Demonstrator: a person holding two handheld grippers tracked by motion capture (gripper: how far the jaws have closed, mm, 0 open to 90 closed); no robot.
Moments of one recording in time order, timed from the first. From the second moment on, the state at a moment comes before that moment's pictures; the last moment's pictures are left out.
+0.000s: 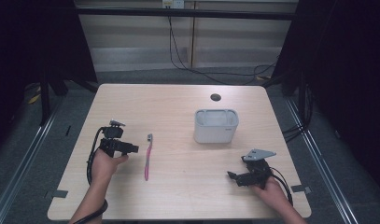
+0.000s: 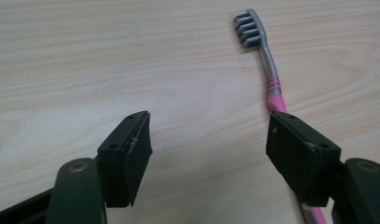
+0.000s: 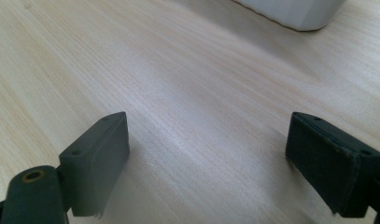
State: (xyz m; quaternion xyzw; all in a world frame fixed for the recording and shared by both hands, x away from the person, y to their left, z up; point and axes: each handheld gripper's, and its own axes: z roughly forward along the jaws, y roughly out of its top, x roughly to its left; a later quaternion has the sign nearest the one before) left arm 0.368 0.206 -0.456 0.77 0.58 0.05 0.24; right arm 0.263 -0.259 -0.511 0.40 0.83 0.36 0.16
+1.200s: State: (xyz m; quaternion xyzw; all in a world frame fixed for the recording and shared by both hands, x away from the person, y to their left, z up) left arm 0.395 0.140 -0.464 0.77 0.61 0.00 0.18; right arm 0.263 -0.259 -0.511 0.40 0.83 0.36 0.16
